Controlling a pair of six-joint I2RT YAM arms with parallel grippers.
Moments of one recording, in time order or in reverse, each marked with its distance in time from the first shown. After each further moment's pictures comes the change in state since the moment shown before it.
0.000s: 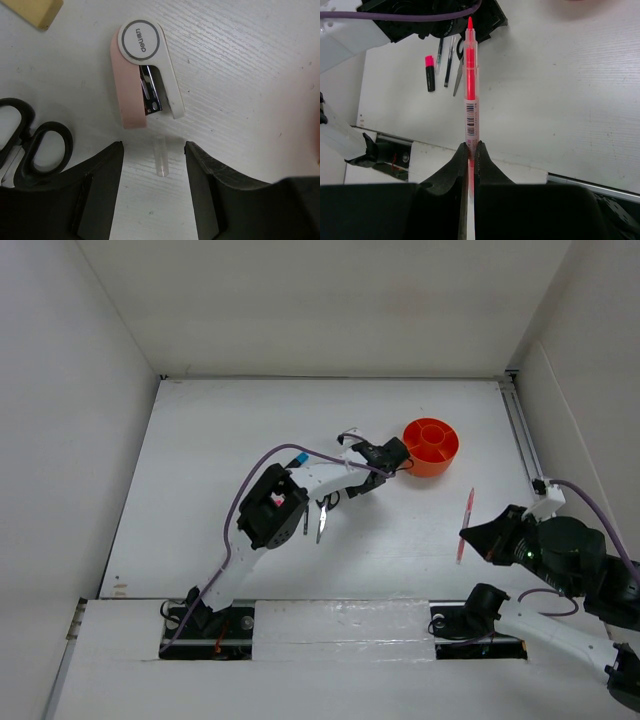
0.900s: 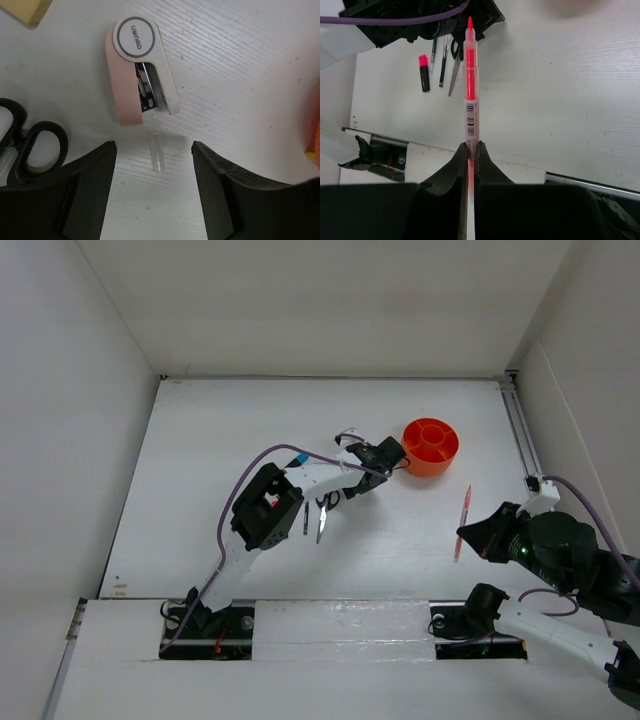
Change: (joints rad) left arm 0.005 -0.058 -0.088 0.093 0.035 0.015; right arm 0.000 0.038 0.005 -0.003 0.011 0.008
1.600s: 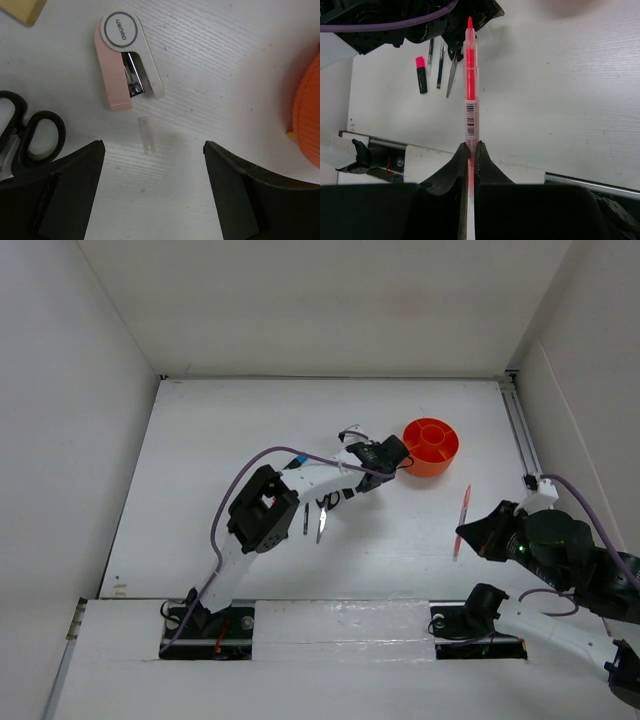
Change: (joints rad) left arm -0.017 -0.048 0.000 0.005 -0.009 0.028; right arm 0.000 0.016 0.000 0.000 0.013 0.010
